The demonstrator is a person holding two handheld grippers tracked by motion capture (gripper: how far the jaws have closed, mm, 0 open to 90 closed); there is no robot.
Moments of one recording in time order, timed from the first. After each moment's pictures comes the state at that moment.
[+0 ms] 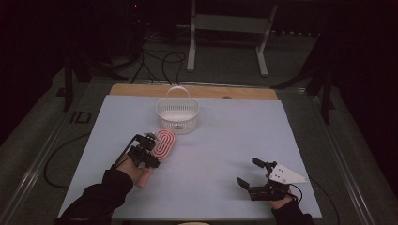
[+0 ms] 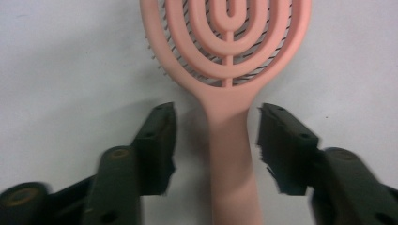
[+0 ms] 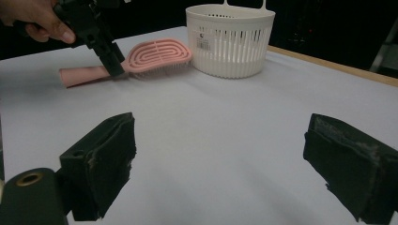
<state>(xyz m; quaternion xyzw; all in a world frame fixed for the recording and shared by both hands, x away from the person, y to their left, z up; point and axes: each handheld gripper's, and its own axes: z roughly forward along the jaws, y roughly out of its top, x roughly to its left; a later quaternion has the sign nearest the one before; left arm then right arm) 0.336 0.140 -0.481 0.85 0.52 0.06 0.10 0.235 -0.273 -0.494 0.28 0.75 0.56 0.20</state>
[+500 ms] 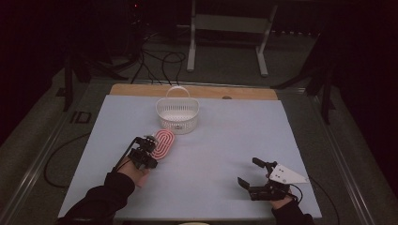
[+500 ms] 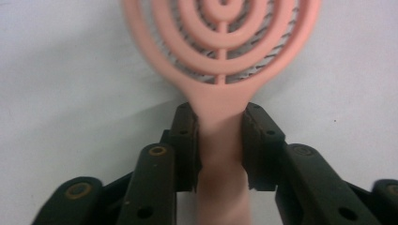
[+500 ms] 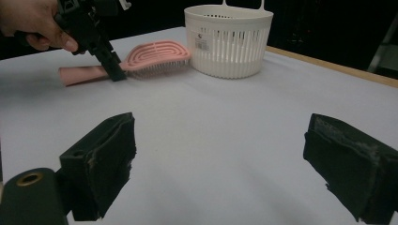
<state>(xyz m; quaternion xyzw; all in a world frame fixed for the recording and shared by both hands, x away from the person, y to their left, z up) 0.332 0.143 -0.490 0.84 0.52 0.06 0.12 0.235 -0.273 -0.494 0.28 0.75 0.56 0.20</state>
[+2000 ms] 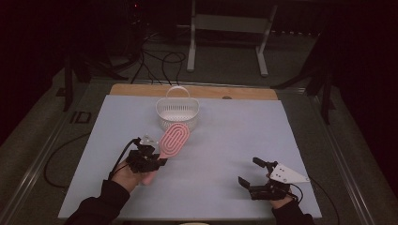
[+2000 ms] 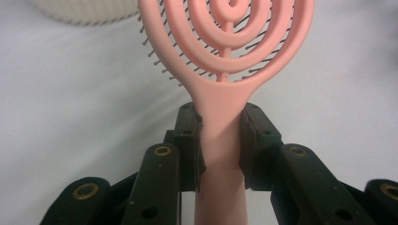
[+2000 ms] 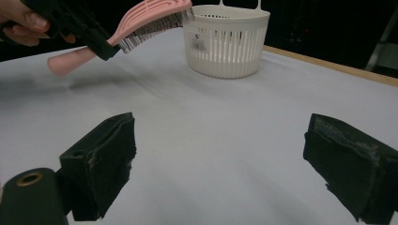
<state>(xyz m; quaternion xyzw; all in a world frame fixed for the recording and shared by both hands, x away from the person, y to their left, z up) 0.301 0.140 -0.460 0.85 0.41 0.06 0.32 0.235 -0.274 -0.494 0.29 0.75 0.56 0.20</state>
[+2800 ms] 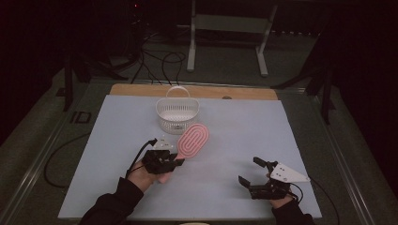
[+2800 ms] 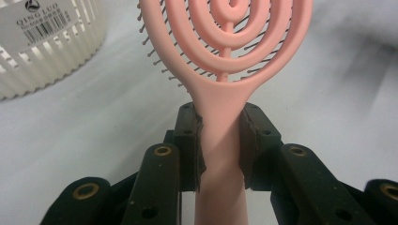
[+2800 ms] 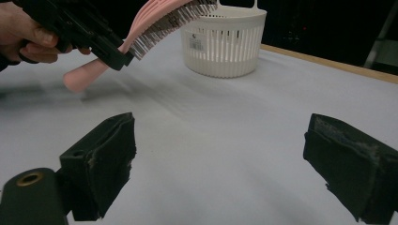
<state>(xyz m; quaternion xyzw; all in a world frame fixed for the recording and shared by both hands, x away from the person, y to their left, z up) 0.303 0.106 -0.470 0.85 0.32 0.06 0.40 0.237 -0.275 -0.495 0.30 0.75 0.56 0.20</state>
